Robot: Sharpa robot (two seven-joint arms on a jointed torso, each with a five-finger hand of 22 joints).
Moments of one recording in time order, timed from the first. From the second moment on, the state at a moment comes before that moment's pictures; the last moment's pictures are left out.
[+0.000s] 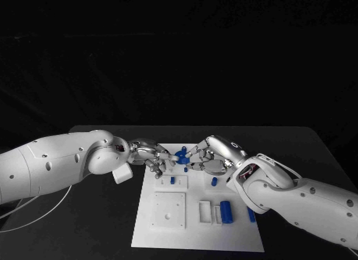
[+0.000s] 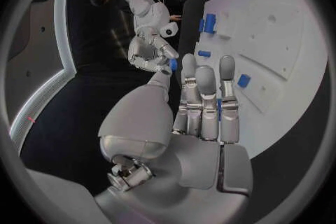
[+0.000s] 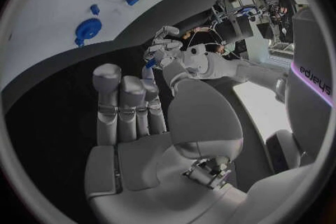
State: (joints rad) left arm 1.43 -0.77 -0.23 1.32 -0.30 0.29 -0.10; left_hand 1.17 0.03 0.02 0.13 0.20 0.92 0.03 0.52 0.60 1.37 -0.04 0.51 0.24 1.22 -0.08 1.20 0.39 0.01 1.18 -0.09 0.27 1.31; right arm 1.10 -0.71 0.07 1.58 -1.47 -0.54 0.03; right_hand 1.25 -0.03 0.23 -0.23 0.29 1.28 0.05 0.06 0.07 1.25 -0.04 1.07 1.11 1.45 -0.09 1.01 1.01 0.08 1.47 -0.11 0.70 1.31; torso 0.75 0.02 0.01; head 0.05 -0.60
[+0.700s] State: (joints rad) left arm 1.43 -0.77 -0.23 1.34 -0.35 0.23 -0.02; left_hand 1.11 0.00 -0.03 0.21 0.19 0.90 0.04 0.50 0.62 1.34 -0.03 0.54 0.23 1.21 -0.08 1.21 0.38 0.01 1.18 -0.09 0.27 1.31; right arm 1.09 -0.70 0.07 1.58 -1.32 -0.54 0.01; right_hand 1.25 -0.03 0.23 -0.23 0.30 1.28 0.05 0.06 0.07 1.25 -0.04 1.07 1.11 1.45 -0.09 1.01 1.01 0.08 1.47 -0.11 0.70 1.31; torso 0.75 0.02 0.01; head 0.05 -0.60
